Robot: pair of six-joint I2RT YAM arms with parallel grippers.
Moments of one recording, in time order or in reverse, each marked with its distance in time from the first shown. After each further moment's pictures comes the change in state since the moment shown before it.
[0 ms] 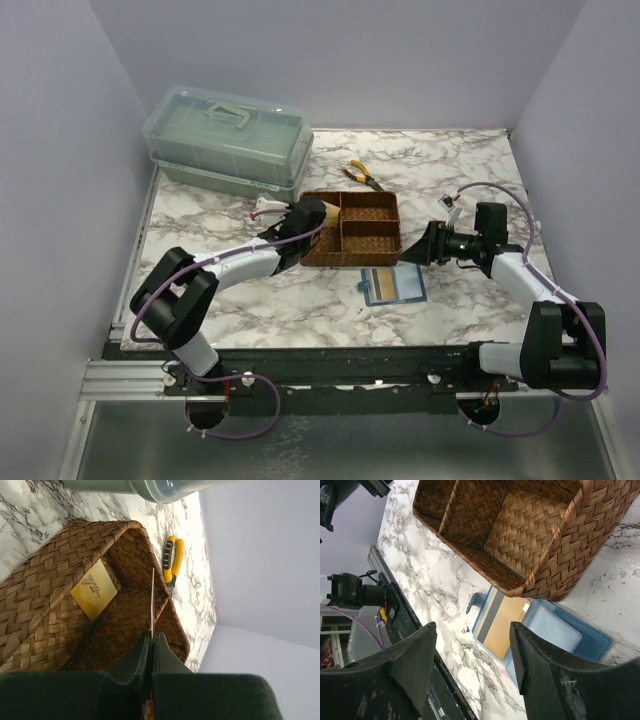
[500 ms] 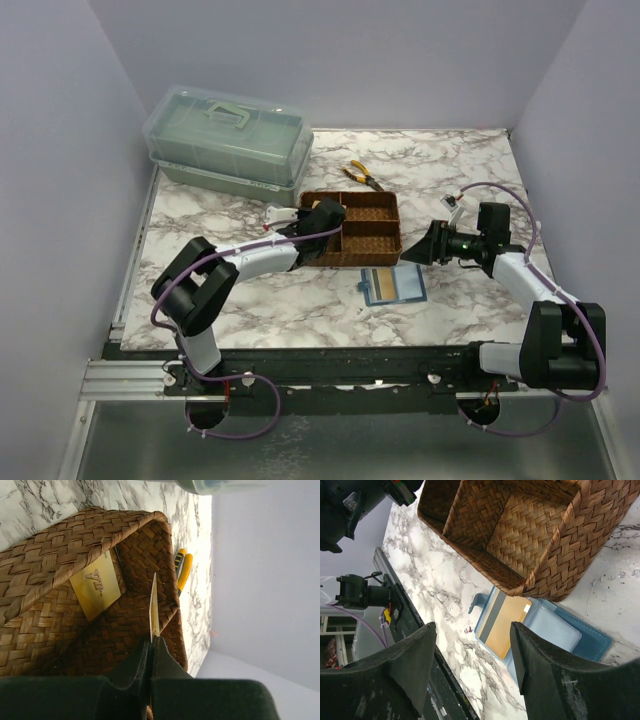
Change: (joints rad) left arm -0.066 0.143 0.131 -0.132 -0.123 -0.237; right arm -0.026 -0.002 0.000 0.000 -0.032 0.001
